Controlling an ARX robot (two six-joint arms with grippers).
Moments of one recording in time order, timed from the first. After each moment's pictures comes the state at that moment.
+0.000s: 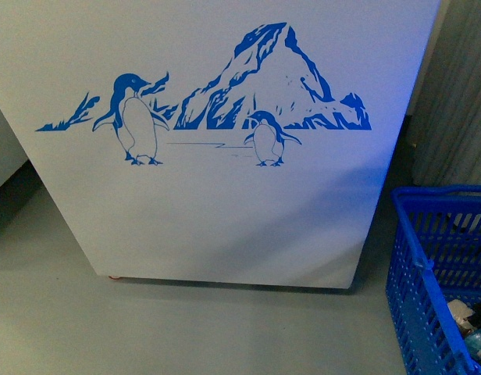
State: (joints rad) left arm 0.00 0.00 0.02 0.00 0.00 0.00; right arm -0.40 2.98 1.34 0.49 0.11 -0.62
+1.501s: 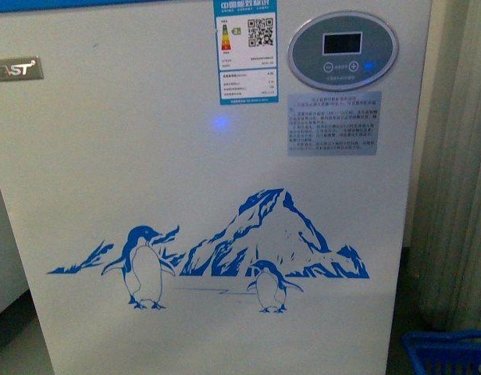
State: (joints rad) left arm 0.00 0.00 0.02 0.00 0.00 0.00; right arm -0.09 0.62 0.62 -0.01 0.02 0.12
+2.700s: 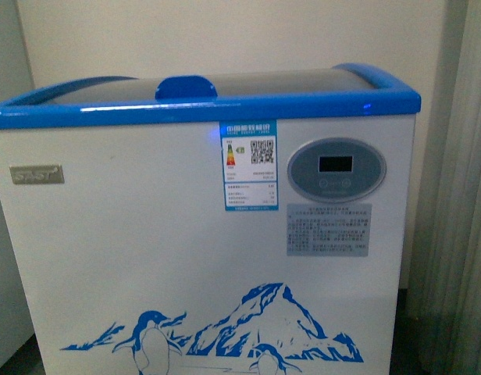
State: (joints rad) left arm 0.00 0.00 0.02 0.00 0.00 0.00; right arm -0.04 0.38 0.55 -0.11 0.09 0.12
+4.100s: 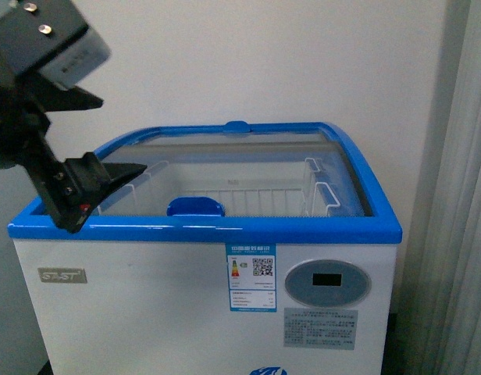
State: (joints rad) left arm -0.15 1.58 1.04 0.37 0.47 0.97; right arm -0.04 0.38 0.55 -0.11 0.09 0.12
